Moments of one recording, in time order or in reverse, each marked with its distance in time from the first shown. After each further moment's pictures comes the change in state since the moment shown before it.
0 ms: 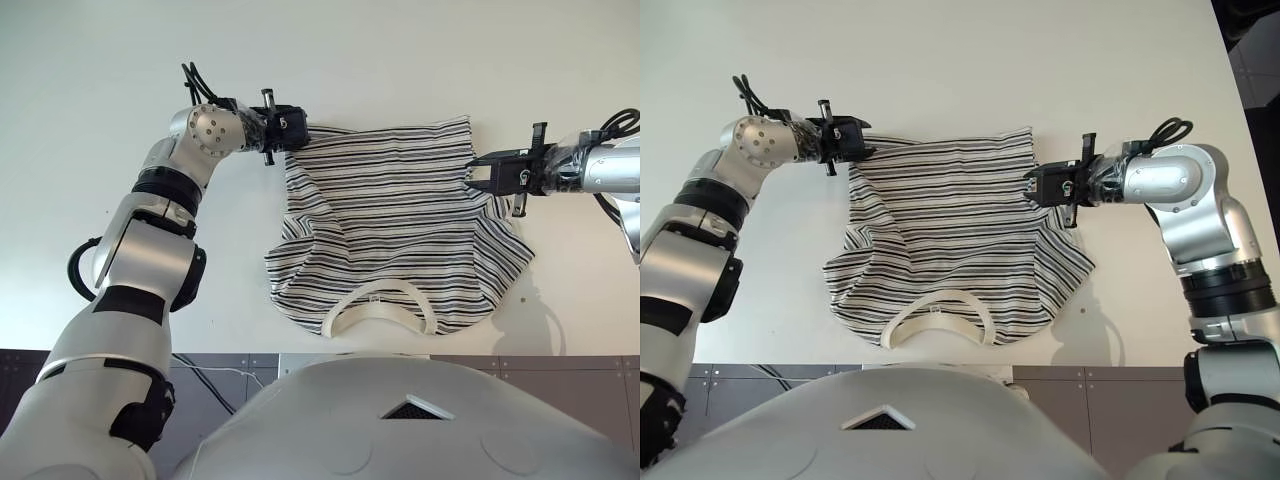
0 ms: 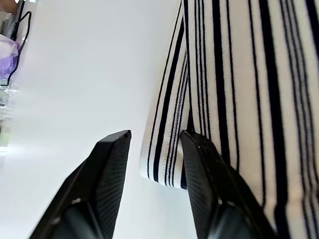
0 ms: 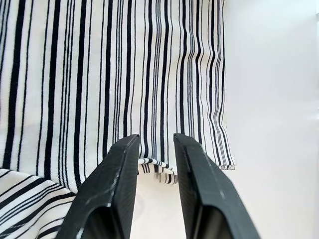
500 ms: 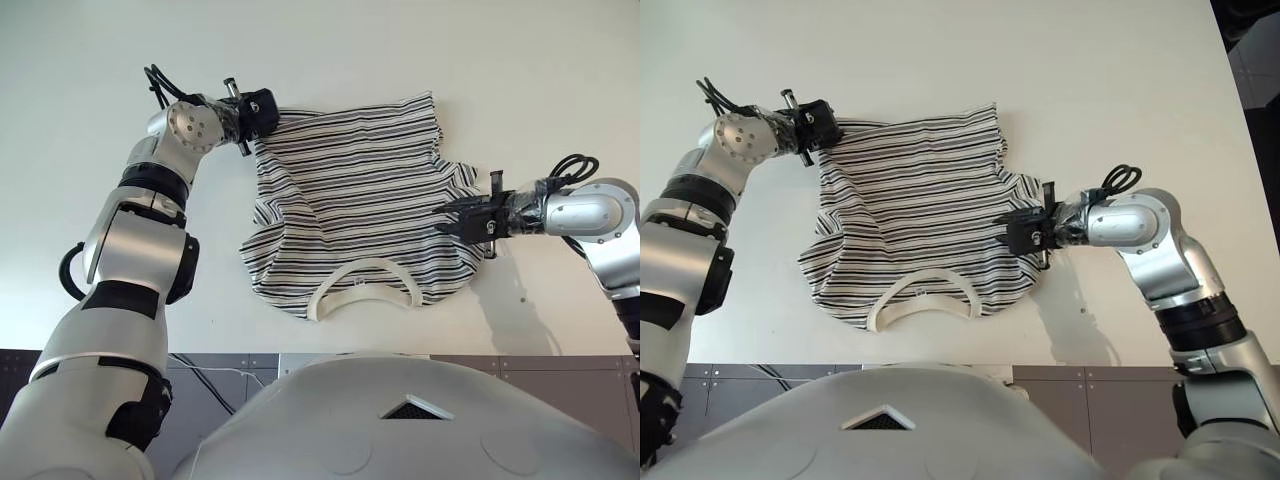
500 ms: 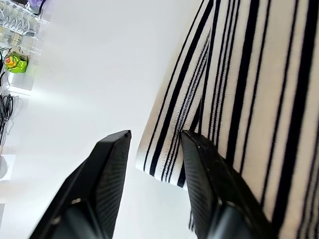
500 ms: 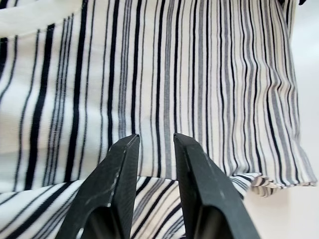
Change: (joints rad) left arm -0.034 0.016 0.087 0.114 0.030 0.120 0.101; right arm 0.183 0.025 0.059 -0.166 -0.028 -0.025 -0.004
